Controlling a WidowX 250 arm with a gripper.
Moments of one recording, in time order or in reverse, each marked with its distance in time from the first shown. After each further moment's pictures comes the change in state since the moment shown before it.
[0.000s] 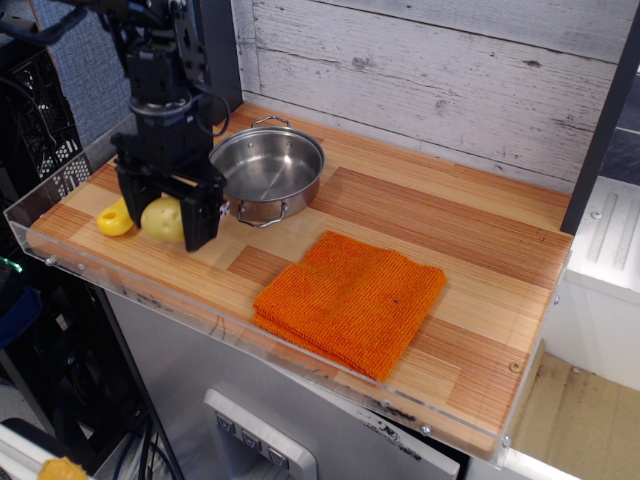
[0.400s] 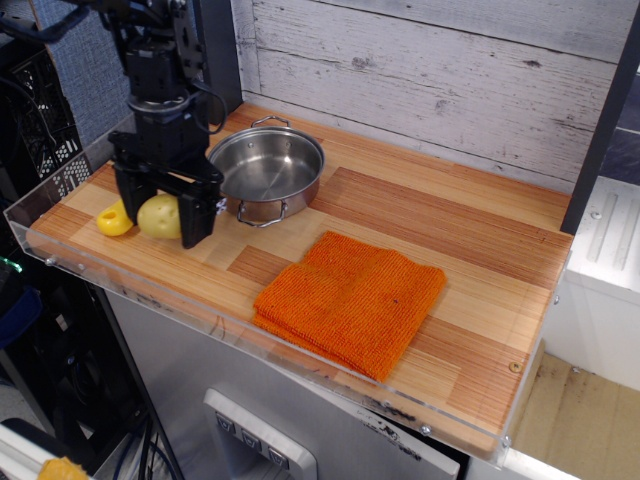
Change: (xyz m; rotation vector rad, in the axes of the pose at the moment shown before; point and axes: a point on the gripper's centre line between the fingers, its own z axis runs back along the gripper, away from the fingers) arm -0.003 0.008 -0.006 0.001 0.030 0.047
